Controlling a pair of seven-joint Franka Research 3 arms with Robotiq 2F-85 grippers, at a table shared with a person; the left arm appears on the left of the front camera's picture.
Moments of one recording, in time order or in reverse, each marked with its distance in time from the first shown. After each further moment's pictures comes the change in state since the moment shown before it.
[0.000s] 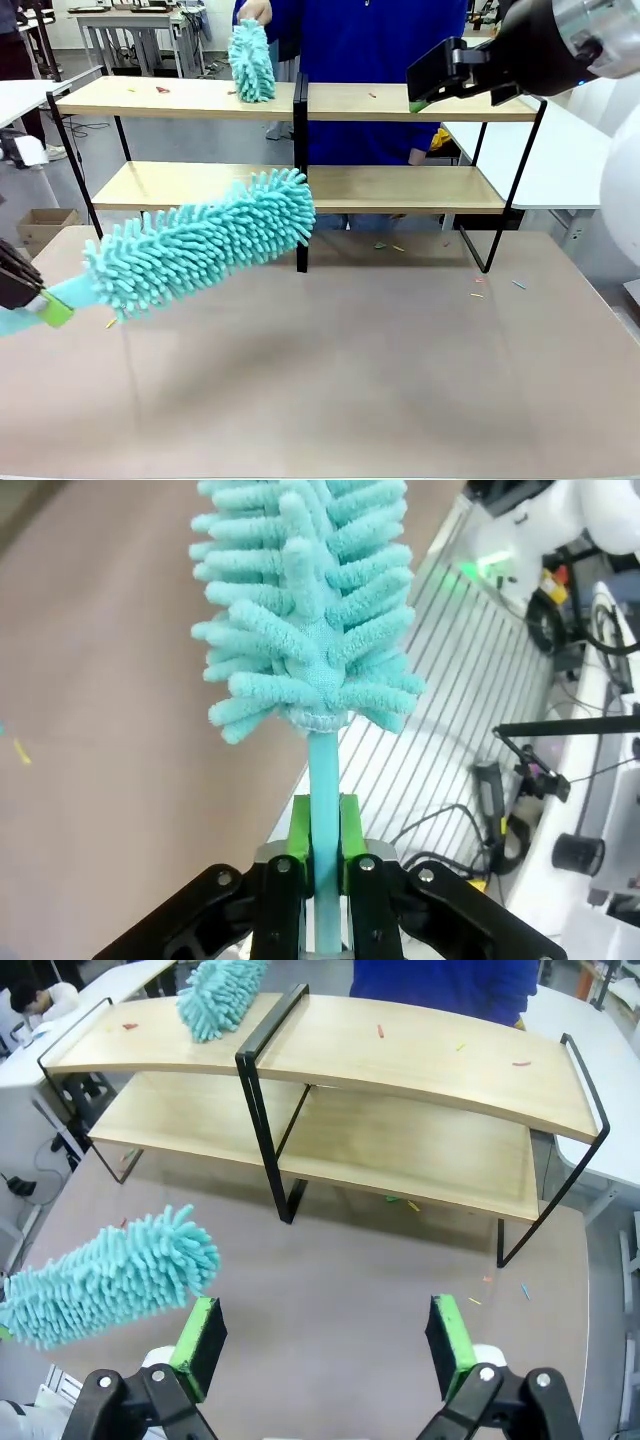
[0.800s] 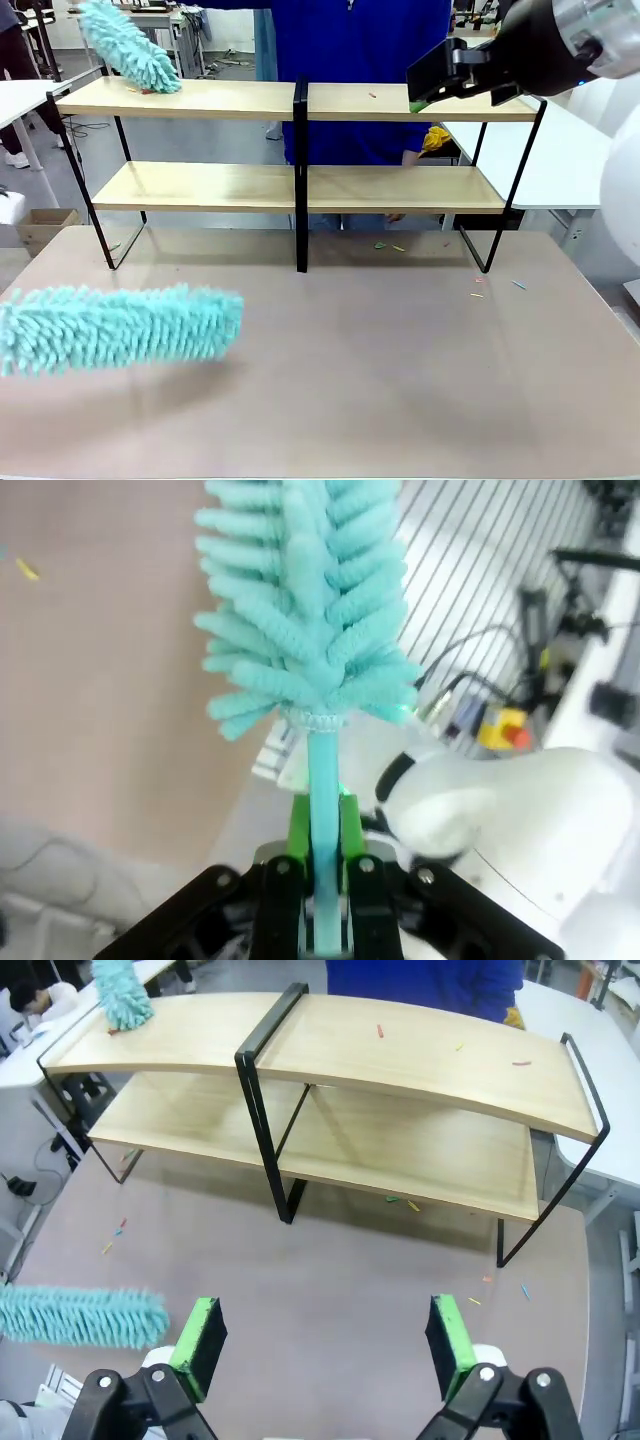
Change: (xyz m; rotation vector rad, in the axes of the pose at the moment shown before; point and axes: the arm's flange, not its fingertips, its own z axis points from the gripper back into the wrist) left arm -0.044 0.056 0.030 0.007 0.417 -0.001; right arm 0.000 0.000 0.000 0.000 0.000 0.000
